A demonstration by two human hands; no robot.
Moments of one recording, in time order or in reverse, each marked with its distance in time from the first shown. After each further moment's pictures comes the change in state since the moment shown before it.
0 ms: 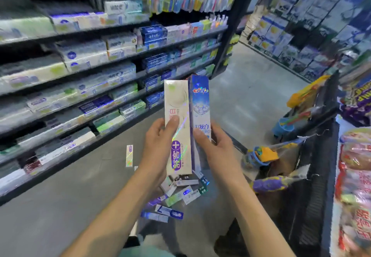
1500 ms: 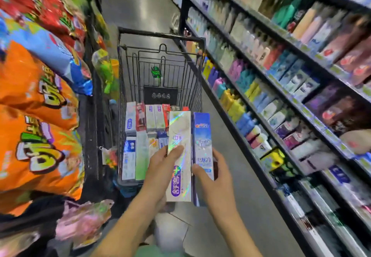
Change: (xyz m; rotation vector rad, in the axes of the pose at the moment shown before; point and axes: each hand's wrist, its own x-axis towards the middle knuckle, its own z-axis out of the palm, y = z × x) left_hand -0.638 -0.043 -0.367 -0.627 1.698 0.667; right_hand -0.553 0.019 0.387 -0.126 -1.851 -0.161
